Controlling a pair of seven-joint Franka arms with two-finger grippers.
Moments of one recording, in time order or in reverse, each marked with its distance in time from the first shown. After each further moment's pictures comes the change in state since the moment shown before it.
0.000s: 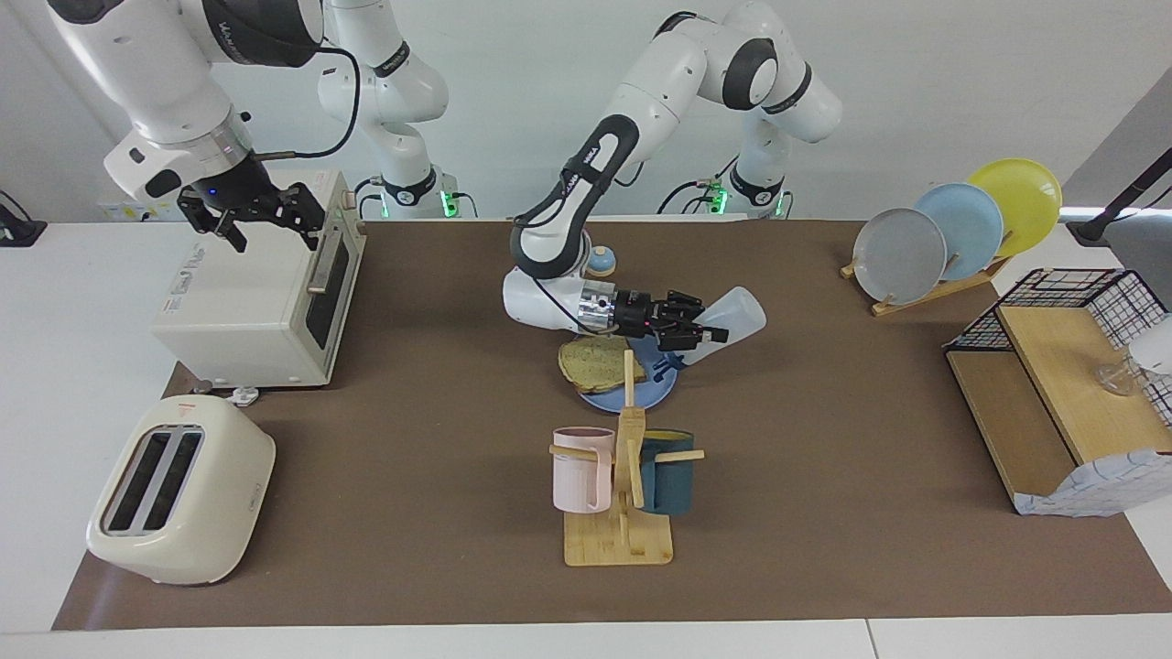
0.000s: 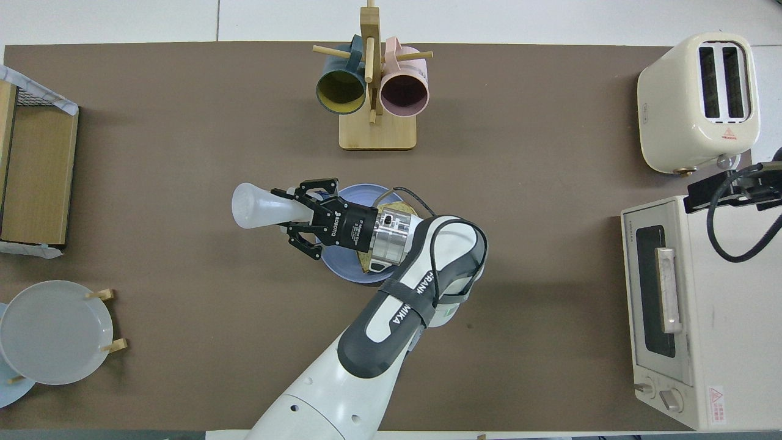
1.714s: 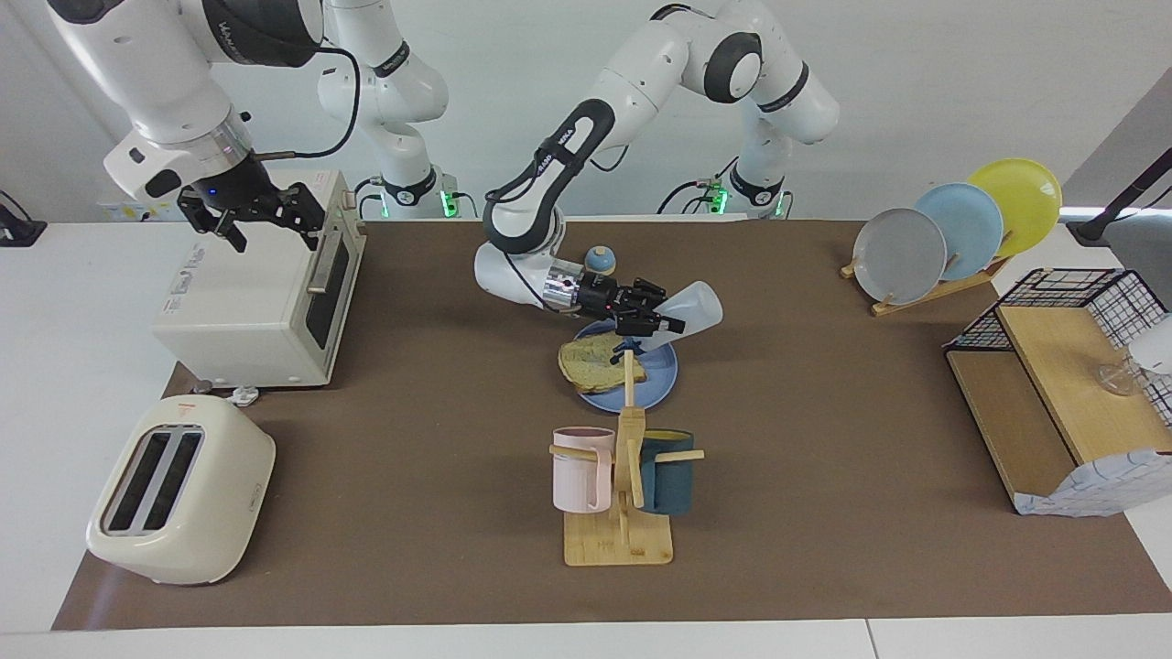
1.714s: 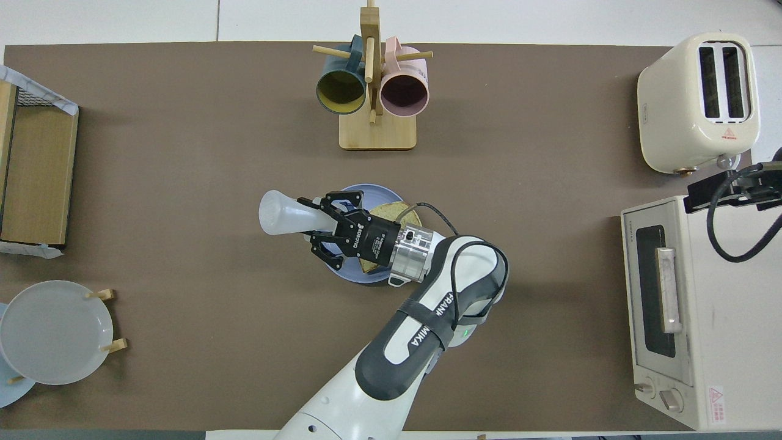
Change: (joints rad) left arm -0.081 0.001 0.006 0.004 -0.044 0.029 0.001; right arm 0.000 0.000 0.000 0.000 0.000 0.000 0.000
